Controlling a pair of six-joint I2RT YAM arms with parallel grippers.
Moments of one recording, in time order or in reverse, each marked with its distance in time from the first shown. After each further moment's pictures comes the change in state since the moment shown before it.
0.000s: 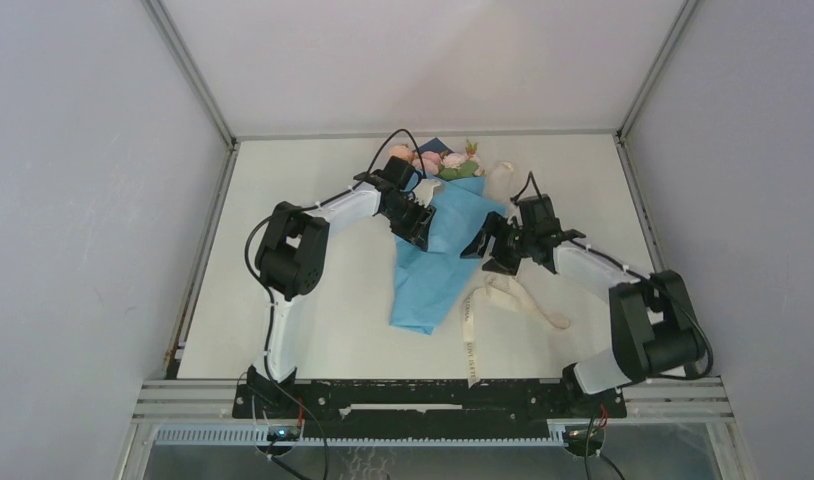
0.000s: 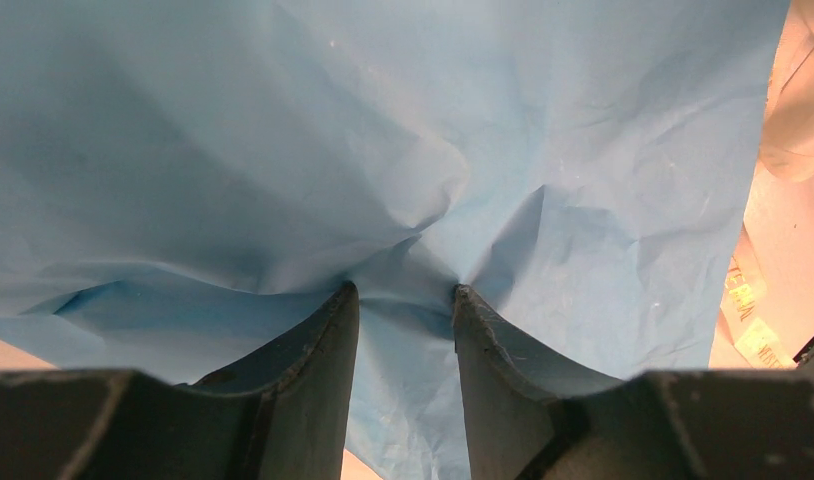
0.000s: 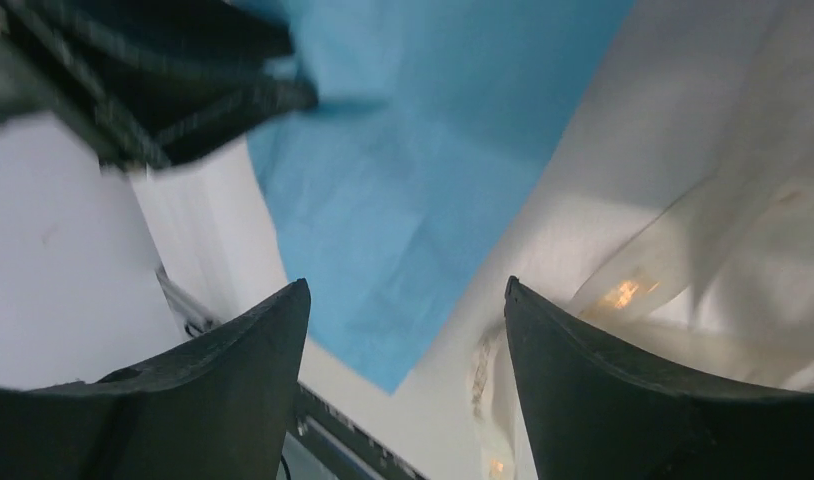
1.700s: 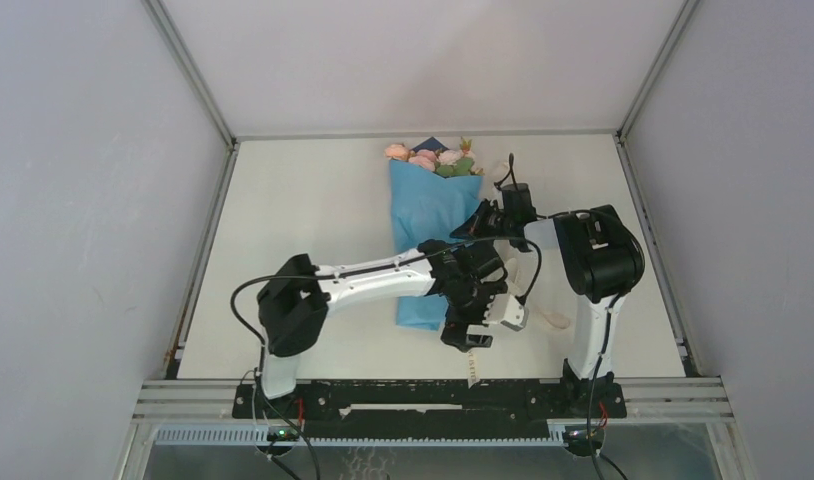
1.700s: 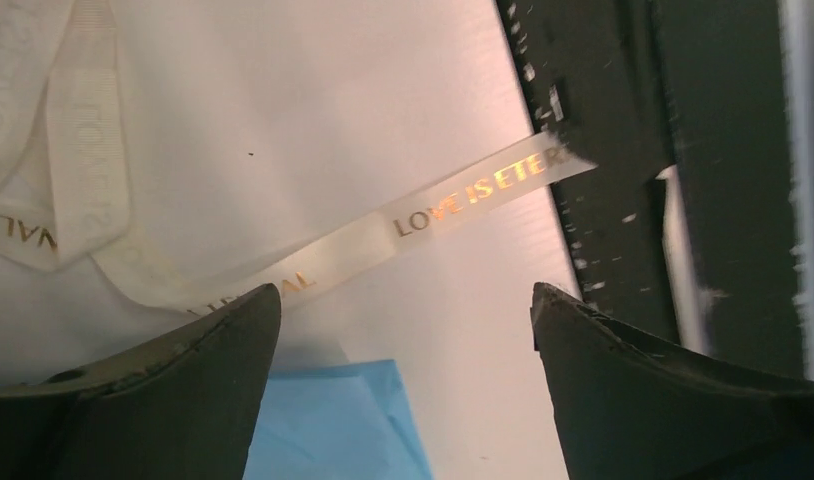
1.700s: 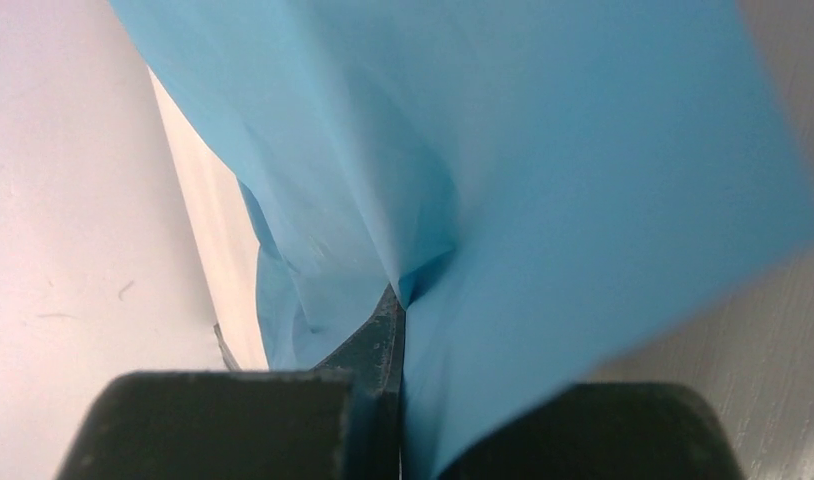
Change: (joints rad) left arm -0.601 -0.276 -0.125 -0.164 0.021 0.515; right arm -0.055 0.566 0.207 0.545 -0.098 0.150
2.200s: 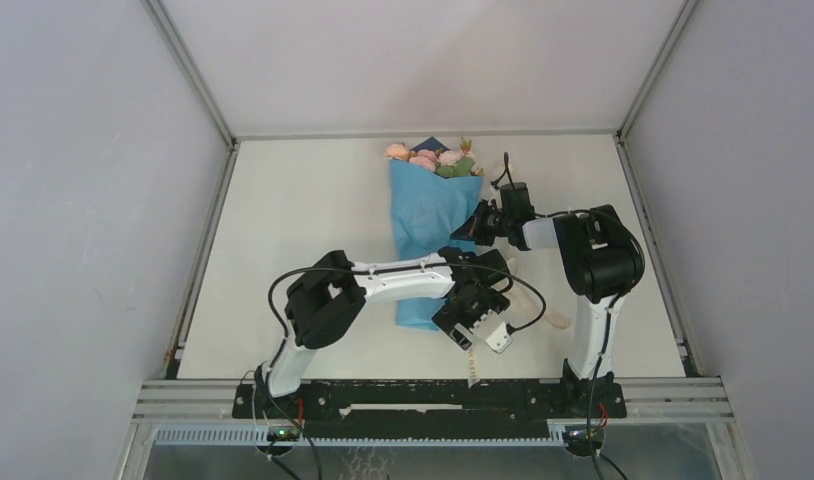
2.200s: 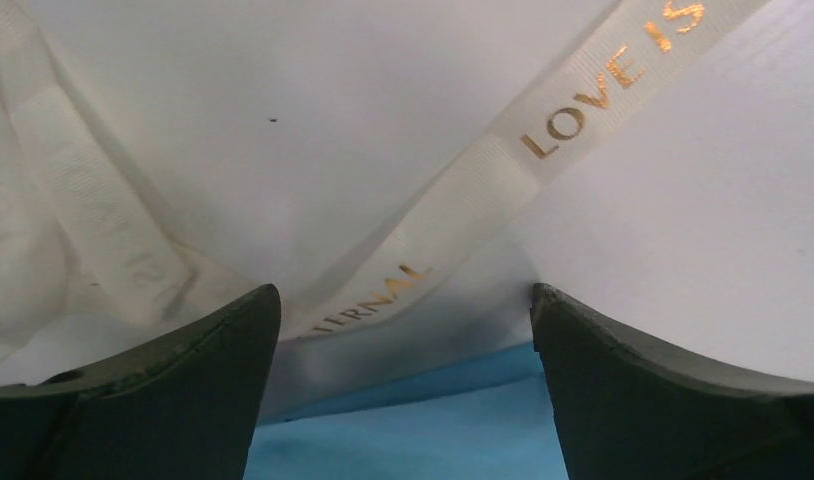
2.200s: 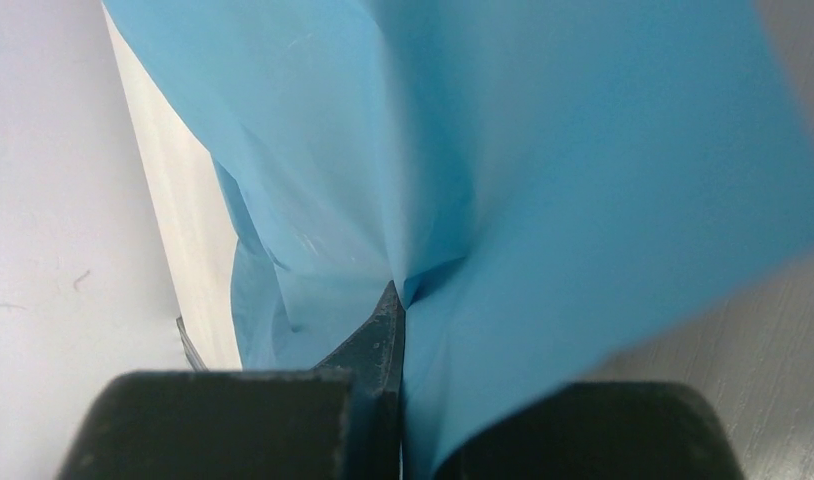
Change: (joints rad) left arm -0.005 0.169 0.032 -0.031 -0.235 0.633; right arm 0.014 0.000 0.025 -0.061 0.017 -0.103
